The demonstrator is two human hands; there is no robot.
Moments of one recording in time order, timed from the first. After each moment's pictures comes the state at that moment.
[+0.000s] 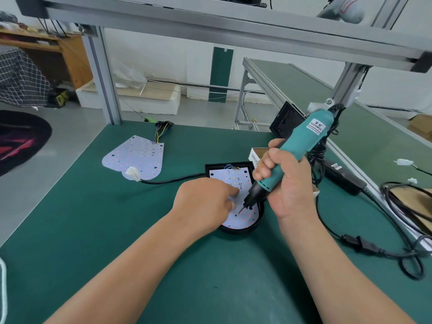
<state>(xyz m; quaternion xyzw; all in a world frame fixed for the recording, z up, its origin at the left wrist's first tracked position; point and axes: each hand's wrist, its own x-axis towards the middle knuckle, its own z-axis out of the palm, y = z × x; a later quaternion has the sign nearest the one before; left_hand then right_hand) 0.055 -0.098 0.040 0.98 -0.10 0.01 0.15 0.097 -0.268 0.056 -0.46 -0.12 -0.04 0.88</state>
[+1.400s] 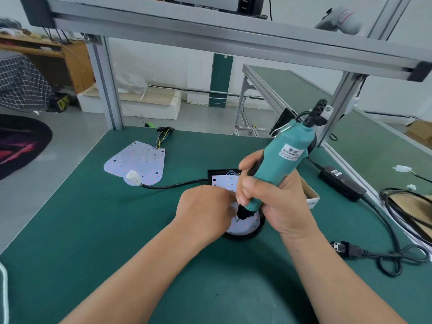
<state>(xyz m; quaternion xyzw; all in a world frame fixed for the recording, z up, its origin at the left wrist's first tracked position) 0.057 -0.103 0.031 0.99 -0.06 0.05 0.12 0.076 -0.260 0.057 -0.60 -0.33 -0.01 0.73</state>
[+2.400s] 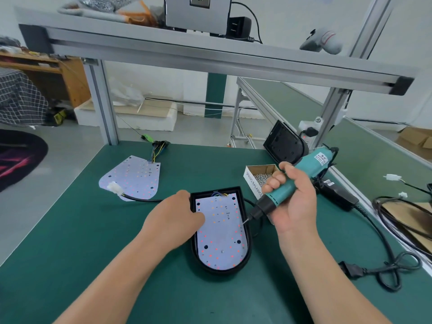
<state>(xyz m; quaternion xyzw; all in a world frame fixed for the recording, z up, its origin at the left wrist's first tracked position) 0.055 -0.054 0.036 0.94 0.08 -0.02 0.32 0.104 -0.285 0.057 -0.33 0.00 -0.05 0.94</state>
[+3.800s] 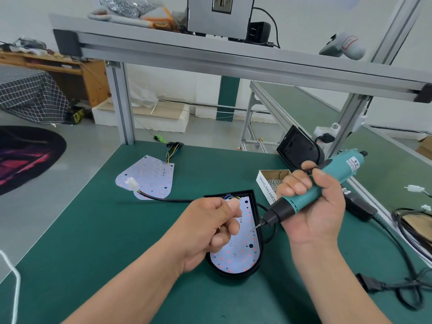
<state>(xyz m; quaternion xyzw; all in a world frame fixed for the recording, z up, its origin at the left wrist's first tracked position) 0.031 -0.076 0.044 0.61 0.02 -0.15 0.78 0.082 -0.276 0.074 -0.26 -0.12 -0.03 0.96</state>
